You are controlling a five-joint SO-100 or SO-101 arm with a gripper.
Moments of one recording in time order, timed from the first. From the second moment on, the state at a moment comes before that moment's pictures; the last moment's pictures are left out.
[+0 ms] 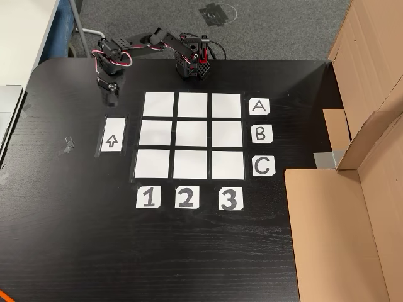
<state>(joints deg) 41.3 55.4 36.0 99.6 -19.5</state>
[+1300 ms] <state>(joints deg) -4.6 82.3 80.2 90.9 -1.8</state>
